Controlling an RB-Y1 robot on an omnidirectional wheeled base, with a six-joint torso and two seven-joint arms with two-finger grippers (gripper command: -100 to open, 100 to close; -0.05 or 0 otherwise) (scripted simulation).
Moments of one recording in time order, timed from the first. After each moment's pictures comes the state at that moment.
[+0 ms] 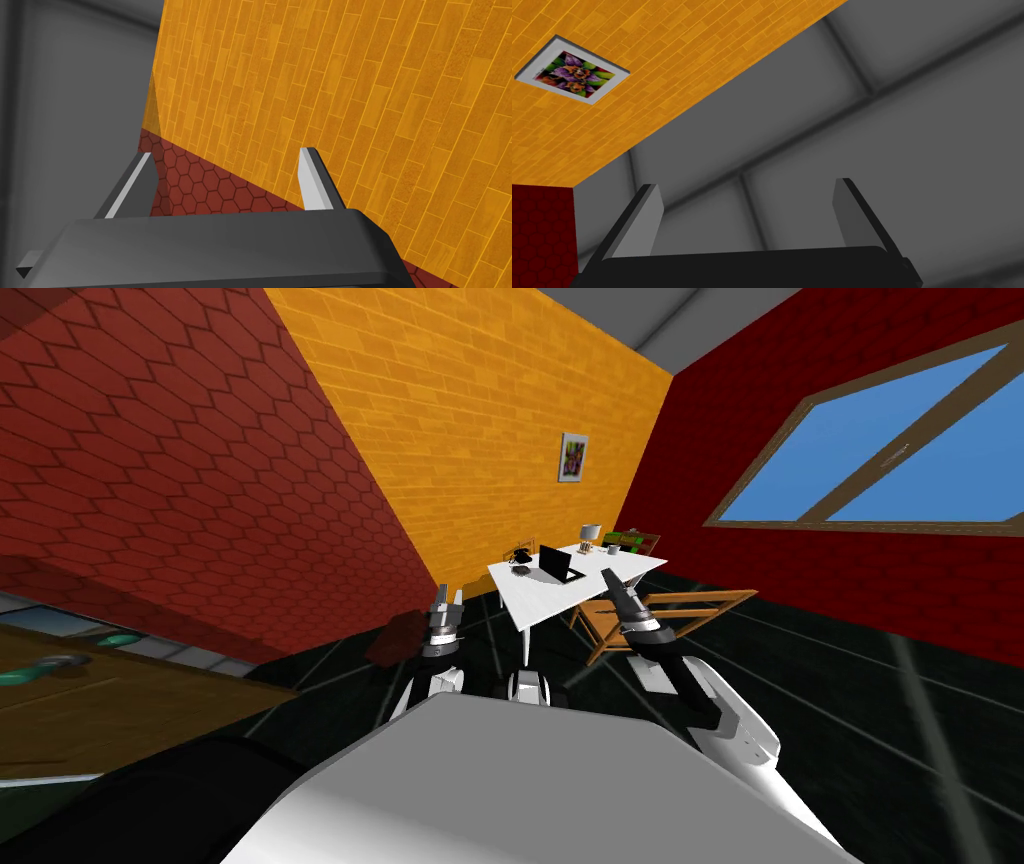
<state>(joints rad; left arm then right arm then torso) 0.55 0.04 -0.06 -2.25 0.00 -0.51 0.09 0.27 -0.37 -0.09 -2.07 0.18 -0.54 0.15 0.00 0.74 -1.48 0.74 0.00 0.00</state>
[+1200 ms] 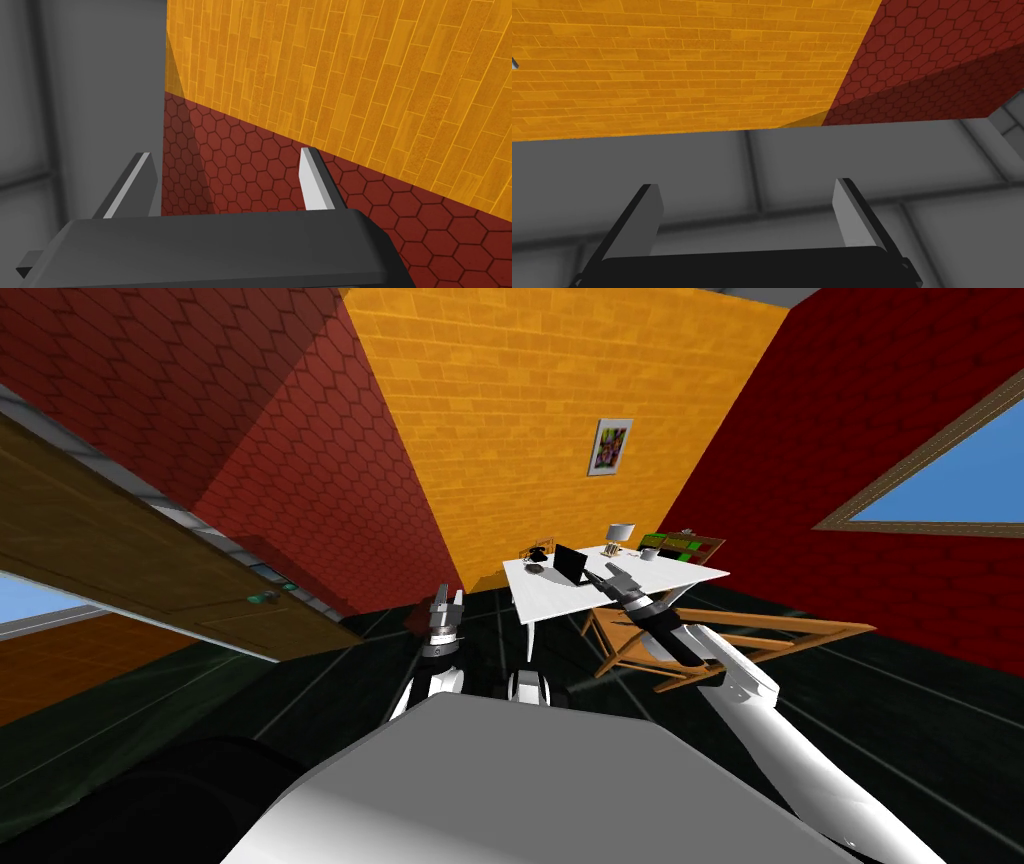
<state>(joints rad) 0.55 0.04 -0.06 -2.25 0.00 -0.51 0.09 0.07 -0.59 -0.14 -1.84 0.50 -0.48 0.43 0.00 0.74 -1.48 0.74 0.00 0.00</state>
